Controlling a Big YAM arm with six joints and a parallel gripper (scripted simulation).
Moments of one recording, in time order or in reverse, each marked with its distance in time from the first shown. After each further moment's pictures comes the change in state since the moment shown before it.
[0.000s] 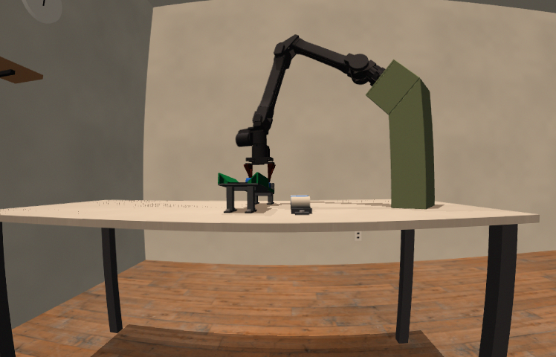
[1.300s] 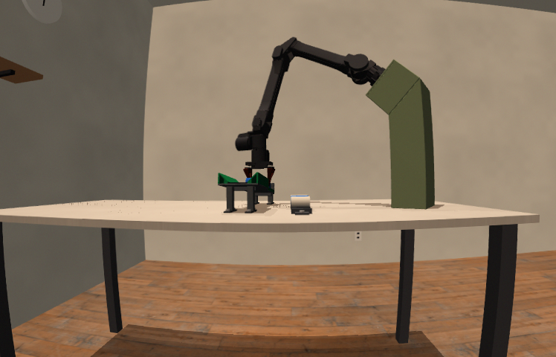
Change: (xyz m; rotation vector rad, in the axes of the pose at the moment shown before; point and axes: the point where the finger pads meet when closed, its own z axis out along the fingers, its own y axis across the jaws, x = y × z) arm 0.000 0.002 0.017 0.001 0.000 0.001
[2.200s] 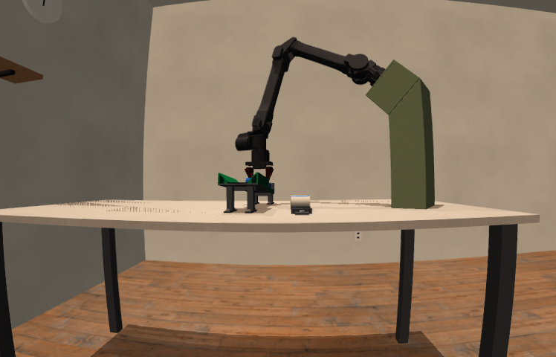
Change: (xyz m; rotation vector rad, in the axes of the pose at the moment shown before) arm 0.000 0.000 0.000 -0.001 0.000 0.000
